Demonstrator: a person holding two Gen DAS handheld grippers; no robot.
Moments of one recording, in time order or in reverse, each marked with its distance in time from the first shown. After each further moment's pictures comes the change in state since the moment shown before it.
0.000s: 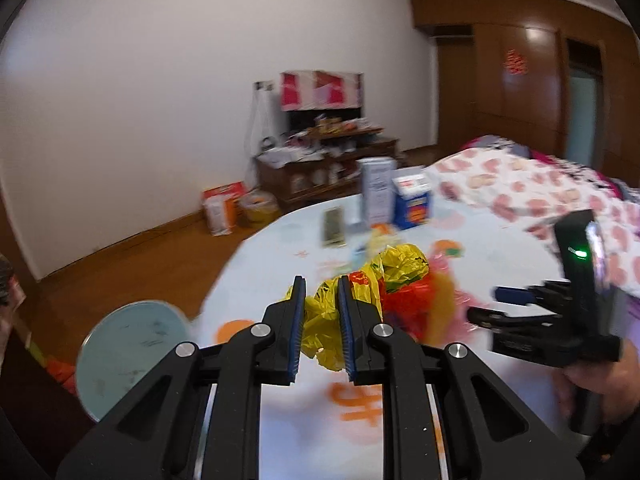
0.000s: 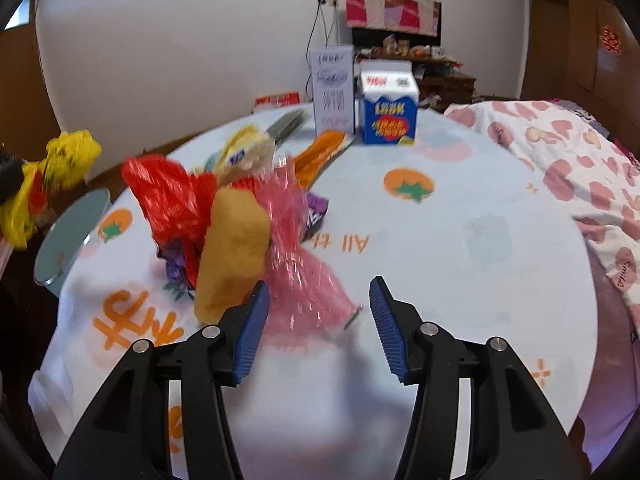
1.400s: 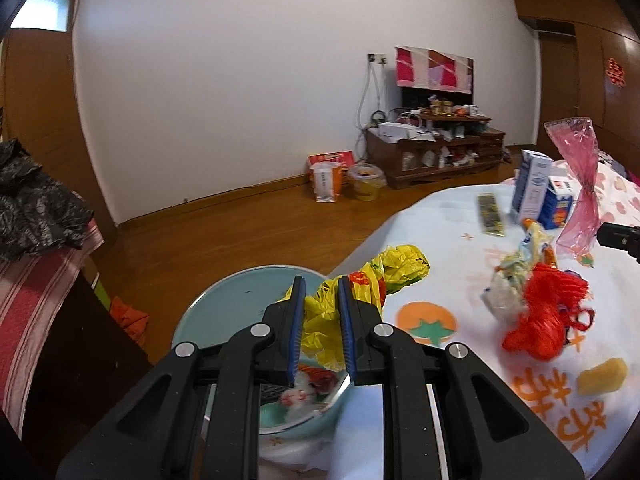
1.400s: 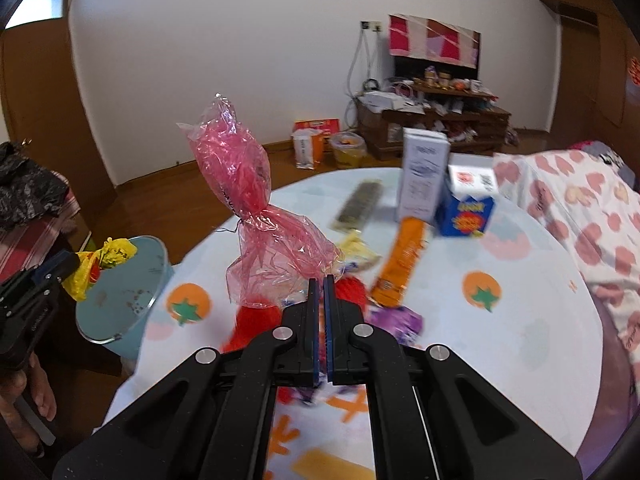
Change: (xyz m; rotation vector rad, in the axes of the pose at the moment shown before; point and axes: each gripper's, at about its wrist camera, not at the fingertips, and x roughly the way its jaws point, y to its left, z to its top) left arm 0.016 0.128 -0.018 -0.150 0.078 0.335; right arm -0.025 0.088 0.091 -0.092 -0.081 0.098
